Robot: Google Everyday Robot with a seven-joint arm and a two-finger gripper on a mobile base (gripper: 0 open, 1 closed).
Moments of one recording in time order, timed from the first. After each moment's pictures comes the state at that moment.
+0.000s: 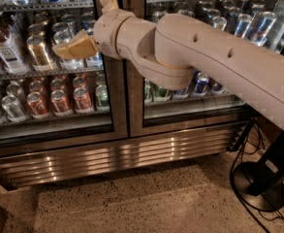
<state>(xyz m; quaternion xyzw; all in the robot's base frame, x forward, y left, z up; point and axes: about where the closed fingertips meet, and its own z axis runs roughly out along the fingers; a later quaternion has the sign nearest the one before) 0.621 0.136 1.017 -0.41 0.58 0.19 0.67</state>
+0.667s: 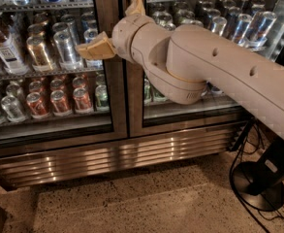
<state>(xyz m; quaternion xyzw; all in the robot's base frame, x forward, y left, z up) 0.627 0.086 1.015 -0.37 0.60 0.10 0.70</state>
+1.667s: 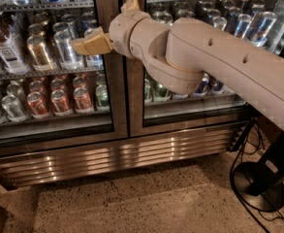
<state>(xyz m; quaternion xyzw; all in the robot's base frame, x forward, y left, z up) 0.637 0.102 1.017 -0.38 0.60 0.16 0.69</state>
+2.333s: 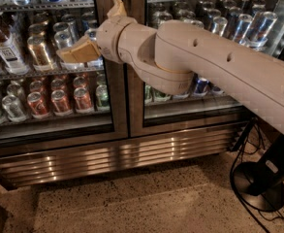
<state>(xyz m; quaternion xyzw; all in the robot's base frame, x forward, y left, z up) 0.623 0.135 1.004 -0.41 0.59 0.19 0.67</state>
